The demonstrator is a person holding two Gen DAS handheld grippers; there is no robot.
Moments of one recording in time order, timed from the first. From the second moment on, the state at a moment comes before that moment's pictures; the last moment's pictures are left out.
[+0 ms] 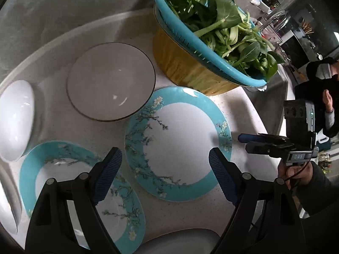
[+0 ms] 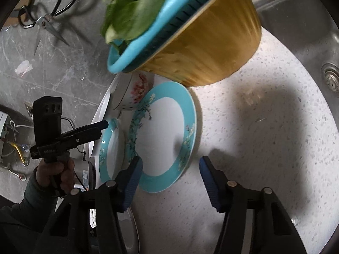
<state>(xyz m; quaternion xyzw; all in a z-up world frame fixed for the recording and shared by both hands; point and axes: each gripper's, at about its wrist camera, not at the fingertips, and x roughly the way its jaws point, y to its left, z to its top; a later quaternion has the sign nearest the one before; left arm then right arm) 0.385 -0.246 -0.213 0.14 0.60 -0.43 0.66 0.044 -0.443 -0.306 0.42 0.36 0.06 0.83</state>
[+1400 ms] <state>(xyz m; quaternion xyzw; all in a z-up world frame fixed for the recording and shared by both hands) 0.439 -0.243 -0.275 0.15 0.68 -0.43 0.57 0.070 -0.458 -0.323 0.45 0.37 0.11 0.80</state>
